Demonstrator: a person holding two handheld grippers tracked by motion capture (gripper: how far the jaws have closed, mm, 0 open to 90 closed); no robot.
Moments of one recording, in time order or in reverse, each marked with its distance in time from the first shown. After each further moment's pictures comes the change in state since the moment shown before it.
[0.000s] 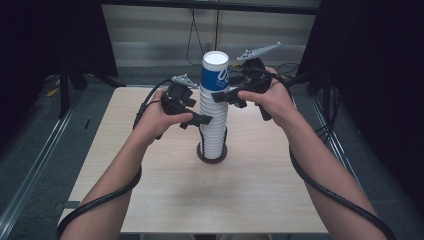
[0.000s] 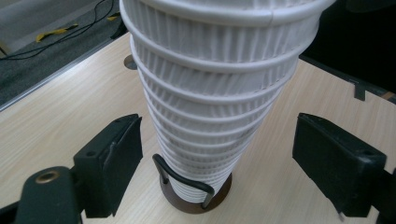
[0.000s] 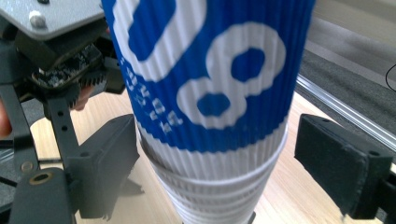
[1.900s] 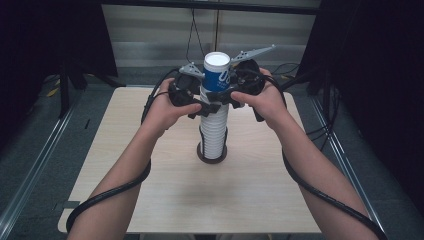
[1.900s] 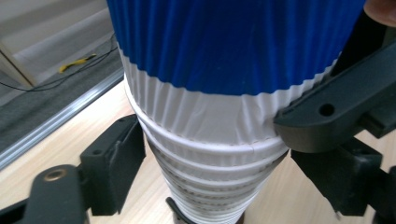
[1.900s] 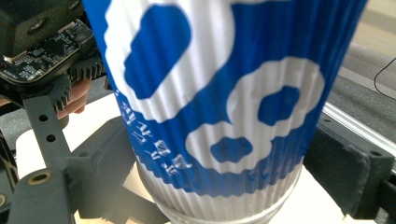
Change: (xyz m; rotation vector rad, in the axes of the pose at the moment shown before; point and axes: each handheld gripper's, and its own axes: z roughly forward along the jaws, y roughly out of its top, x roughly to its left) left arm -0.005 0.028 -0.001 -0.067 0.048 0.069; right arm 0.008 0.001 0.012 -0.030 -0.038 0.009
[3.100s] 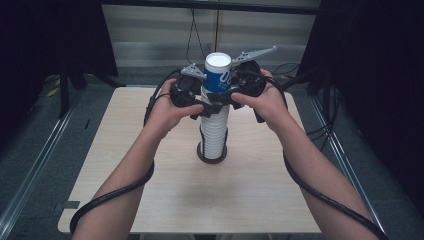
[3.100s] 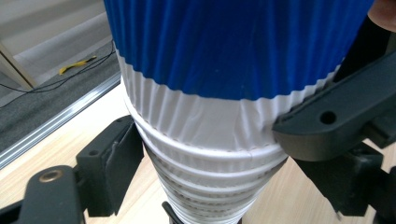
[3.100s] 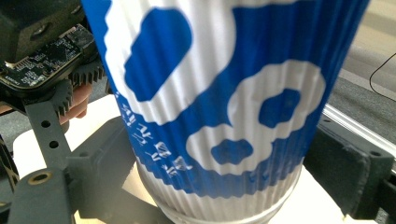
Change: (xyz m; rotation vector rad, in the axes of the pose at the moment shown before) left arm -0.004 0.000 0.003 -0.008 0.007 -0.003; right arm 0.002 -0.002 -0.003 -0.004 -0.013 0.005
